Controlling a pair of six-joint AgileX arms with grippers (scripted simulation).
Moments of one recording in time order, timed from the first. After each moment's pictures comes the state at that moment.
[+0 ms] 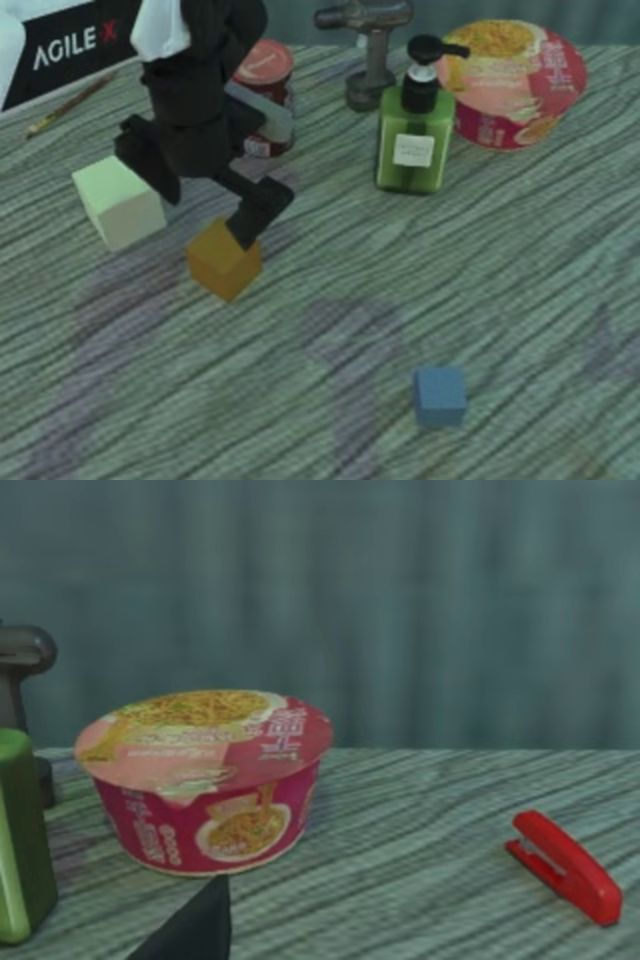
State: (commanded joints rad) left arm -0.42 2.18 1.80 -1.19 0.00 0.25; right arm 0.00 0.00 0.00 0.00 0.00 0.00
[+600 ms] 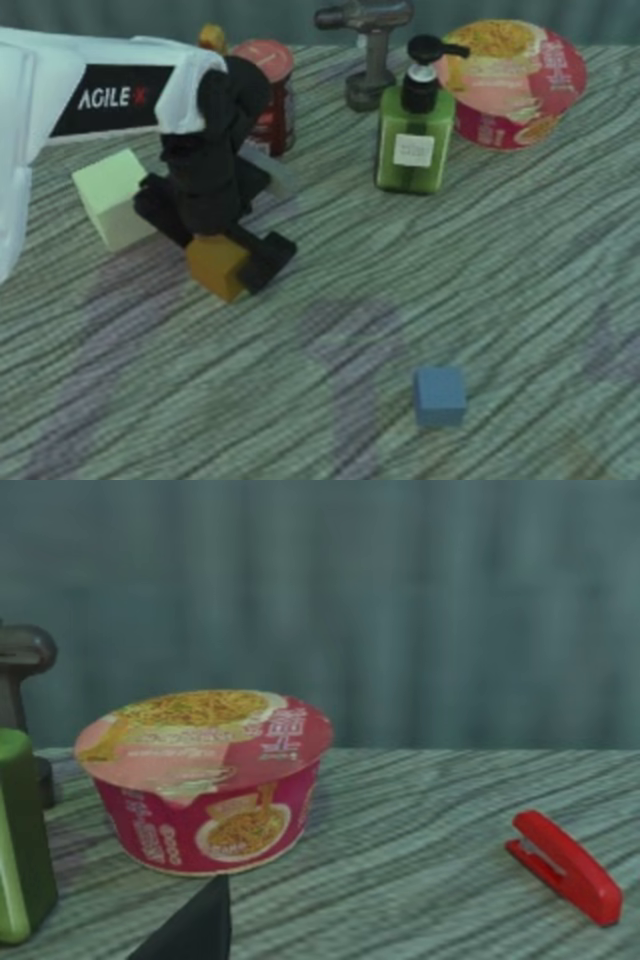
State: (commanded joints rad) left arm -0.42 2.28 1.61 -0.90 0.00 0.25; right arm 0.00 0.00 0.00 0.00 0.00 0.00
